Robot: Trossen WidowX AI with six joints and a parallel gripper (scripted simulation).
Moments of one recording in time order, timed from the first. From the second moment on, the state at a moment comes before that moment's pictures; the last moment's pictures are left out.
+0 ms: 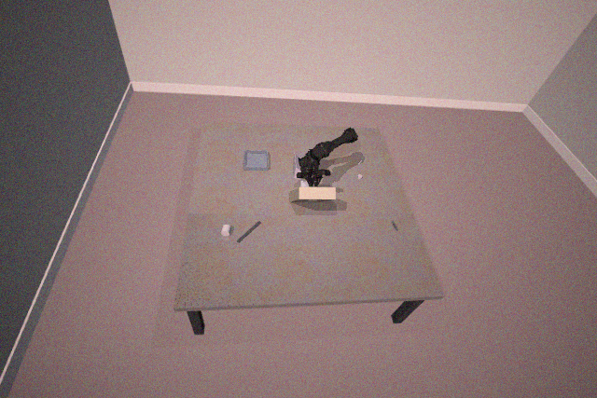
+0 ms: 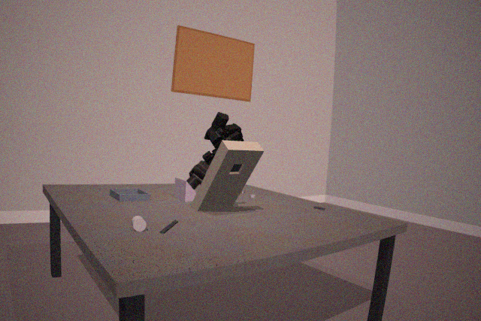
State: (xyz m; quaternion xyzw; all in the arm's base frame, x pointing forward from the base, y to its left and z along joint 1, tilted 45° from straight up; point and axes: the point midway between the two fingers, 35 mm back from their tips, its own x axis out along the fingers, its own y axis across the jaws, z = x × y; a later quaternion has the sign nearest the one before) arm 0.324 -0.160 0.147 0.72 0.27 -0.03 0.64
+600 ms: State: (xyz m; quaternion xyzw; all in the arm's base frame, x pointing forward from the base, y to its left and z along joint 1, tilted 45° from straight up) arm 0.324 -0.161 0.146 0.87 0.25 -0.10 0.40
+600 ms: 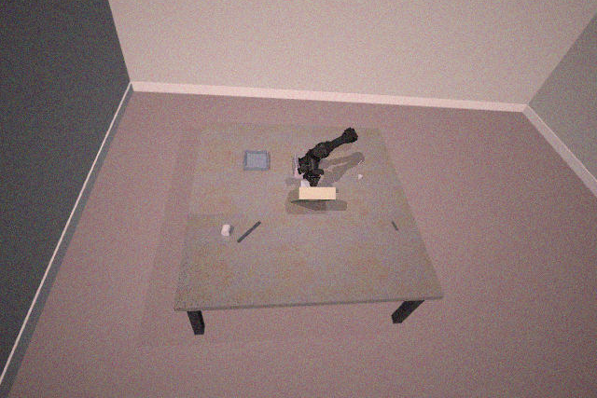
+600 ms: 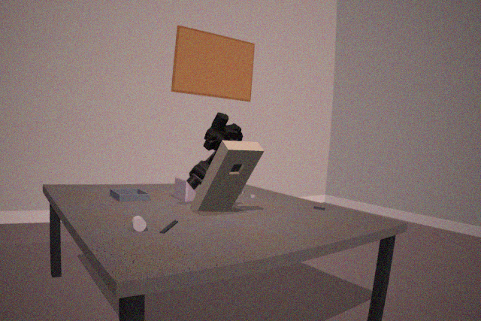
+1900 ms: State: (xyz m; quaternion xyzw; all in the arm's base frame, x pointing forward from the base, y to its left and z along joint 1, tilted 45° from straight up) arm 0.324 -0.161 0.146 0.89 0.24 -0.11 0.38
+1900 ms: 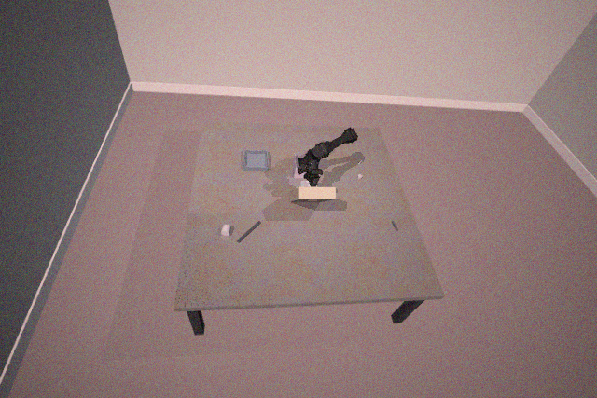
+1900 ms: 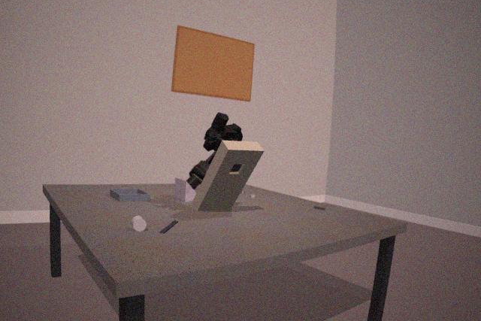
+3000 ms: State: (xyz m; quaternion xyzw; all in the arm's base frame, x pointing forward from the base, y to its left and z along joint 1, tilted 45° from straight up) arm 0.323 -0.161 0.147 0.88 0.25 -0.11 0.39
